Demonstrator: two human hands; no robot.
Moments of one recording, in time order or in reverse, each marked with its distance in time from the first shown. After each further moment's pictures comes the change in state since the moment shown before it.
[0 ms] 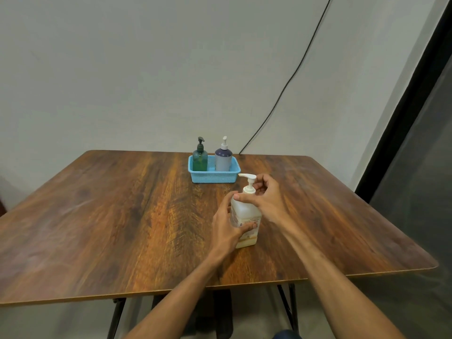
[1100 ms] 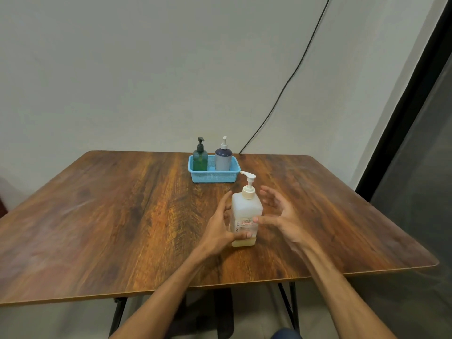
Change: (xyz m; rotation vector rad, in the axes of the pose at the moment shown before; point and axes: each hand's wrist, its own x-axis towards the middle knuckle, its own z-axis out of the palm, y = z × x) left_hand 0.002 -0.009 -0.024 -0.011 -0.320 -0.134; right_hand -0.034 0.035 -0.040 0.082 -0.172 0.124
